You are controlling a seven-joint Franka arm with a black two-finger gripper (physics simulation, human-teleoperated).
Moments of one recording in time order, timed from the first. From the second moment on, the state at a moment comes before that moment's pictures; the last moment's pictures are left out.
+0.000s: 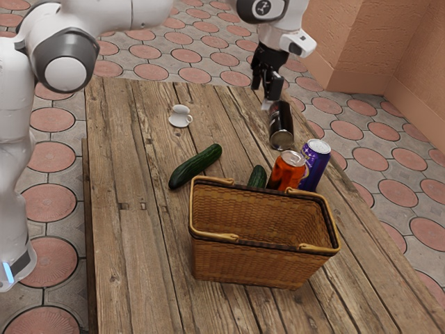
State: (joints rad) arm -0.31 0.18 0.44 -1.30 -0.03 1.51 0.14
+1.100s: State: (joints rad) arm -0.27 -0.19 0.34 -1.75 -0.06 1.41 -0.33
